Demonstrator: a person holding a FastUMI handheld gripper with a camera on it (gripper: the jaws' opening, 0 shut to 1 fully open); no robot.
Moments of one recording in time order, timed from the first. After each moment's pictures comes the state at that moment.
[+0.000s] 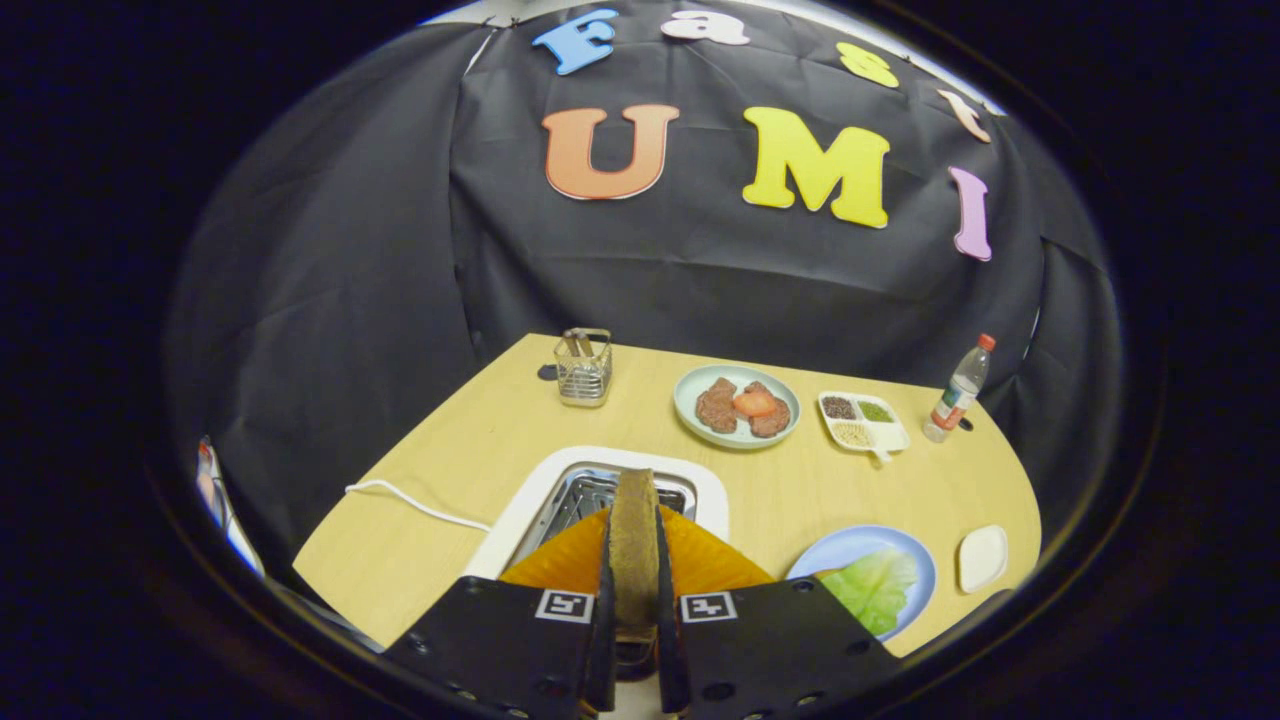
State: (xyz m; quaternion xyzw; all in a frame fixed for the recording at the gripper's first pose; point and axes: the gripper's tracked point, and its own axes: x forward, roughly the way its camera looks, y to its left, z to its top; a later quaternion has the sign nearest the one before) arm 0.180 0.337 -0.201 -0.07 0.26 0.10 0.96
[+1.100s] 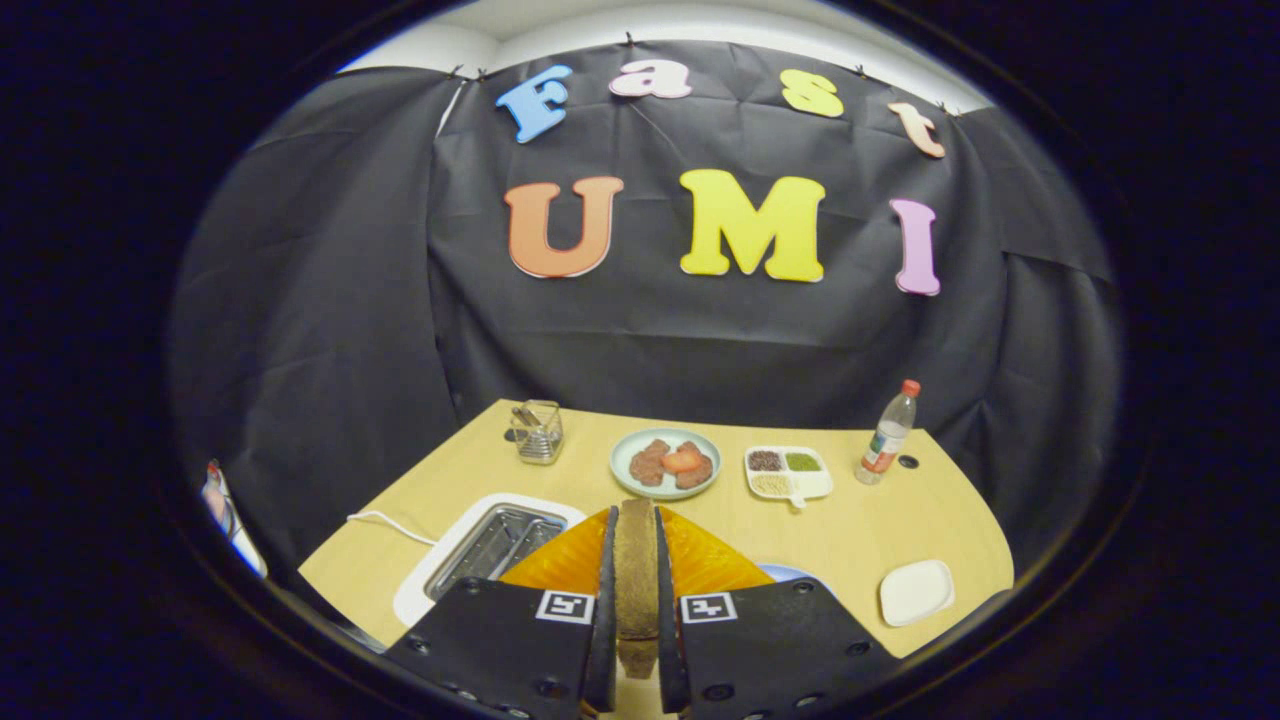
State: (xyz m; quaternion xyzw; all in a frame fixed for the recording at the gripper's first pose) arm 0.161 0.221 -0.127 -0.04 0.20 0.08 0.98
